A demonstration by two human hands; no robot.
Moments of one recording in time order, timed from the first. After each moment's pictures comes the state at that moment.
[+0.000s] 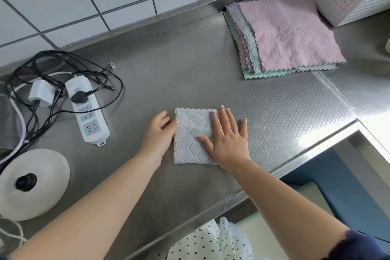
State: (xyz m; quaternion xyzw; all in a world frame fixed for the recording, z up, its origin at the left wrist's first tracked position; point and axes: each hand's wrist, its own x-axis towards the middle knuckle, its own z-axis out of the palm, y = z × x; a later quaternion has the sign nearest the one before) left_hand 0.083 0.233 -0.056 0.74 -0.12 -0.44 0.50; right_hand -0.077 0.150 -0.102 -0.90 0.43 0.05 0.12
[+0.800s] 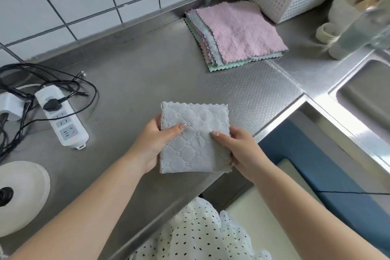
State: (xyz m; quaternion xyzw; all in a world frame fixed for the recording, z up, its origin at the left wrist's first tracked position) left_hand 0.039 0.254 -0.006 0.60 -0.18 -0.59 0.51; right_hand -0.156 0.191 -0.015 -0.41 0.53 -0.18 0.72
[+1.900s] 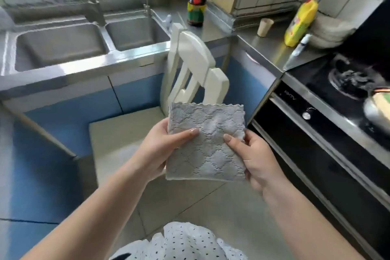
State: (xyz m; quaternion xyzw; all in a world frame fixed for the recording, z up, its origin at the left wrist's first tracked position) left_hand -0.321 0.586 0.086 0.22 -0.57 -0.79 0.04; right_hand -0.399 0.757 0.077 -0.02 0.63 -0.72 0.28
